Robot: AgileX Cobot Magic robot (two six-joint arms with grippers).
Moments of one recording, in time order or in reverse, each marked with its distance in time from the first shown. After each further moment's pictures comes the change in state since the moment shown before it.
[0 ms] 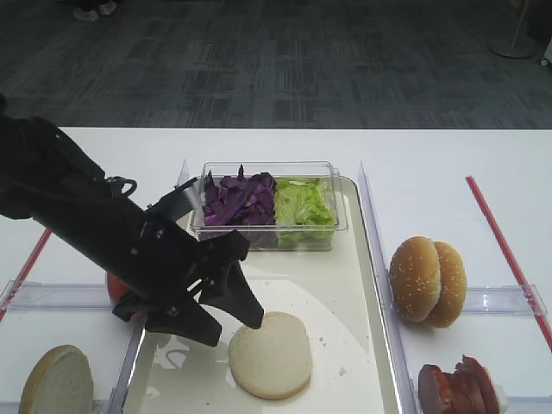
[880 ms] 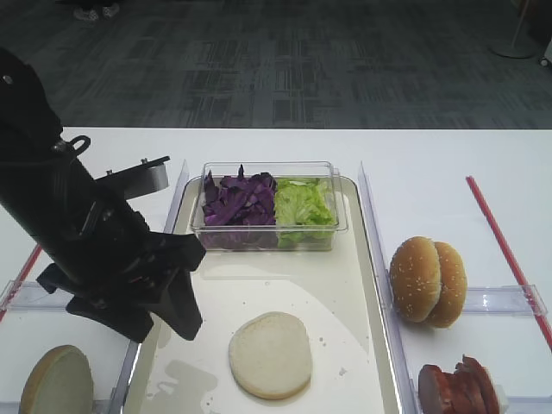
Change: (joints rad) left arm 0.000 -0.206 -0.037 0.453 0.132 -0.305; right arm 0.000 0.000 0.000 -0.004 0.000 0.010
